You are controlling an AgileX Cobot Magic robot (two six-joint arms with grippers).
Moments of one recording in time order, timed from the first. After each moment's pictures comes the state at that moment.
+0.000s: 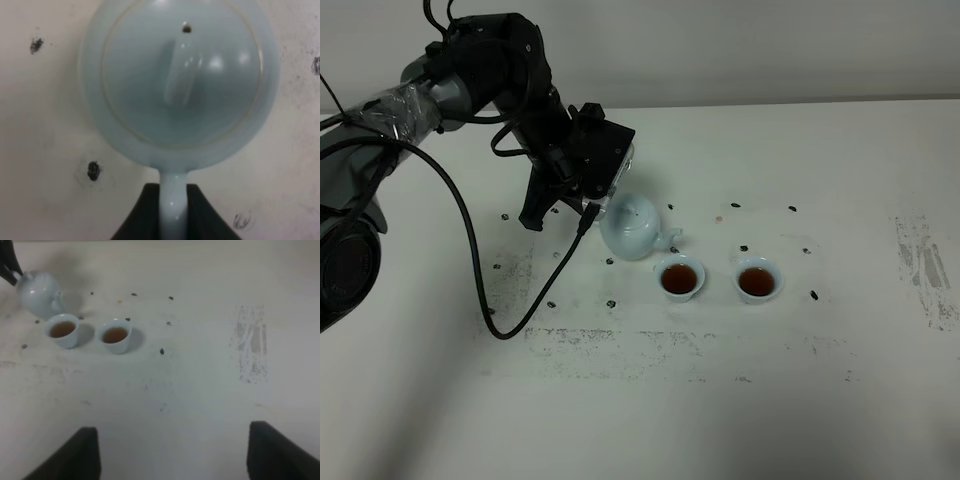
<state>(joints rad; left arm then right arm) -0.35 2.39 -2.09 -0.28 1.12 1.71 0.07 -0.01 -0.52 0.15 1.11 -0.04</state>
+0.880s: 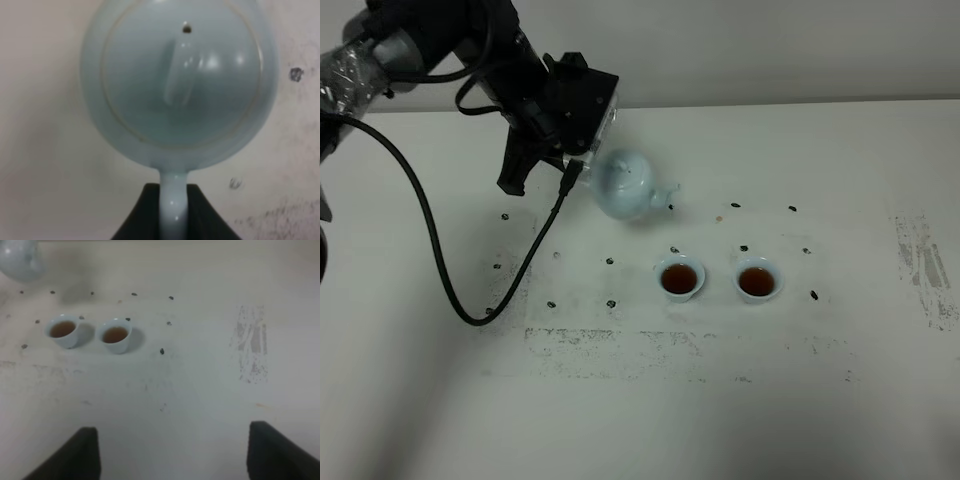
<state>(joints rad) -0.33 2.22 -2.09 -0.31 1.19 1.67 0.07 -0.01 -0.52 0.15 1.11 -0.04</state>
